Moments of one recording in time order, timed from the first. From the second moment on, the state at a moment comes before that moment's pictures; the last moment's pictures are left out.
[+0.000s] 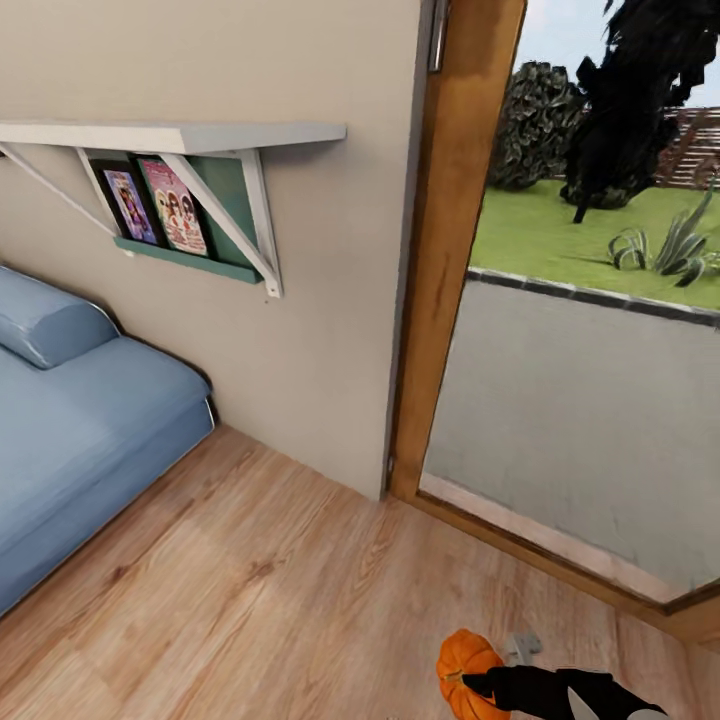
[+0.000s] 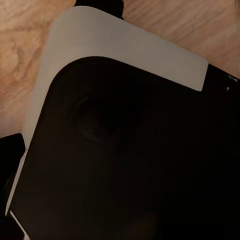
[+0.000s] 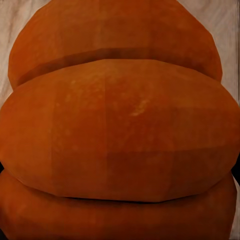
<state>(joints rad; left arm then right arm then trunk) -0.30 0.10 -1.03 0.03 1.45 0.27 -0.23 -0.57 -0.17 -0.42 -0.08 0.39 0.10 0.68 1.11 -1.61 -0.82</state>
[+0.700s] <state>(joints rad) -0.30 0.10 -1.03 0.03 1.45 0.27 -0.23 -0.57 -0.17 -0.42 -0.05 0.39 0.10 0.68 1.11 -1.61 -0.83</state>
